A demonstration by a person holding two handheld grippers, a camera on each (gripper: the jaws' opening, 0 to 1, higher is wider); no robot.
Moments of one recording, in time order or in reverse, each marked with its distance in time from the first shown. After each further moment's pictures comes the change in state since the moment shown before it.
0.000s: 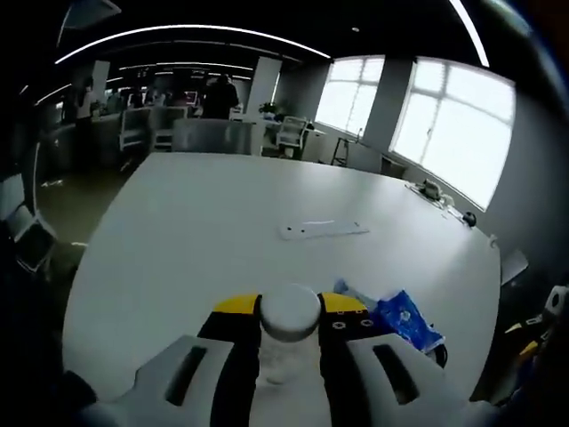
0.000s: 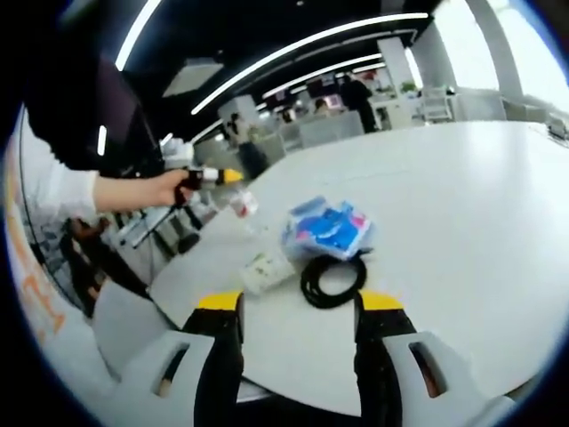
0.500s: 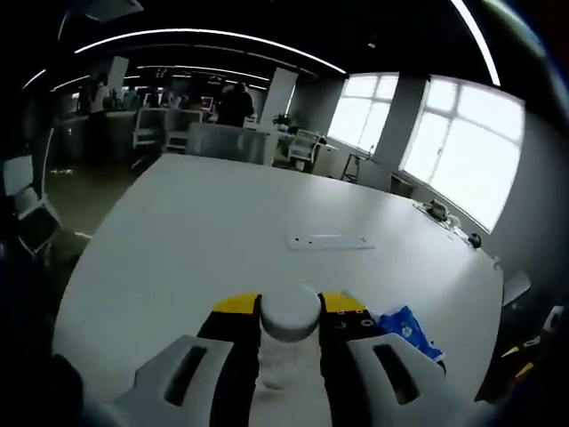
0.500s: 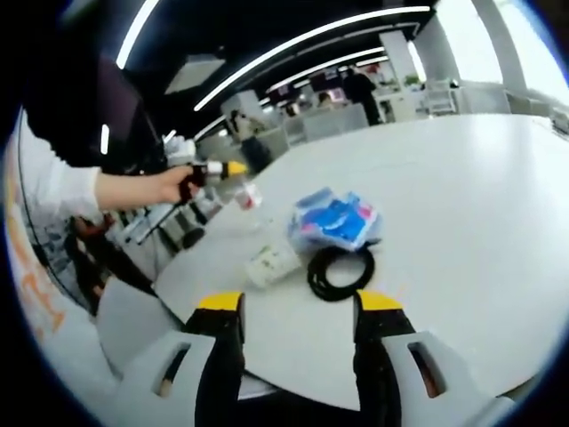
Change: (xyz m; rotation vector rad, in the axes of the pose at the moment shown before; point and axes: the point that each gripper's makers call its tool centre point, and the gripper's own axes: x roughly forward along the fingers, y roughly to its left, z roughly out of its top) left arm -0.001 0.007 0.002 -0.070 -0.075 0.027; right arm 0.003 0.004 -0.012 0.020 0.034 0.020
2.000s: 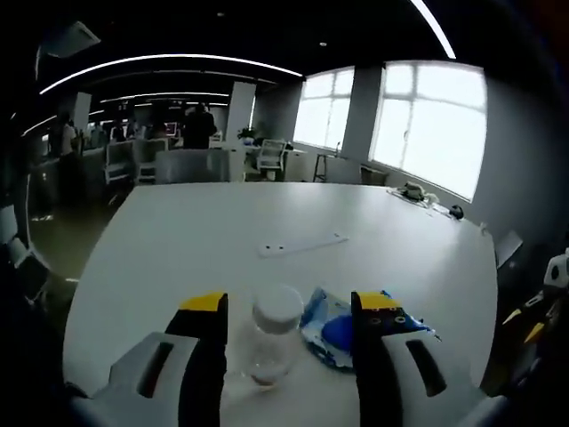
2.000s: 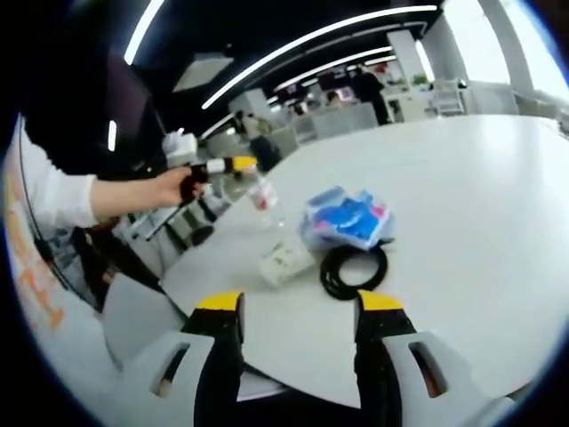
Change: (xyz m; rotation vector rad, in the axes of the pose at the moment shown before) left arm -0.030 -0.047 -0.006 0.177 -0.046 -0.107; right arm 0.002 0.018 0.001 -0.020 -0.001 0.045
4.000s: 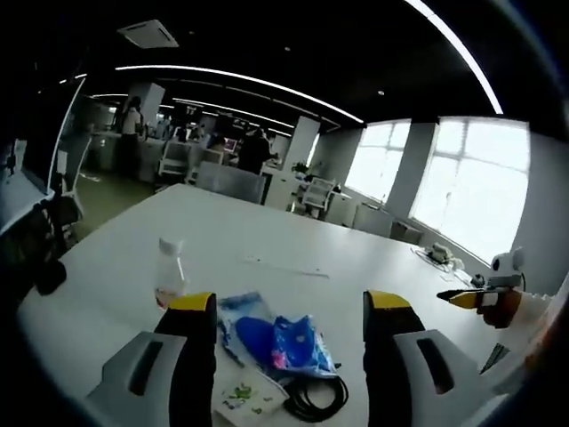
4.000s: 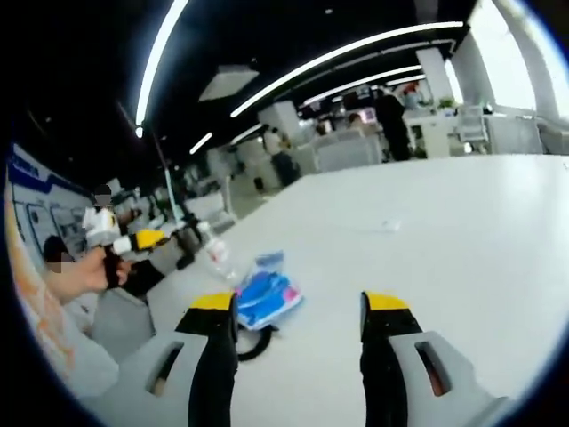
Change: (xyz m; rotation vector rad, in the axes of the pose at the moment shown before) left arm -0.040 -0.154 -0.001 -0.214 -0.172 0.270; right arm -0.017 -0.195 0.158 -0.102 -0.075 0.135
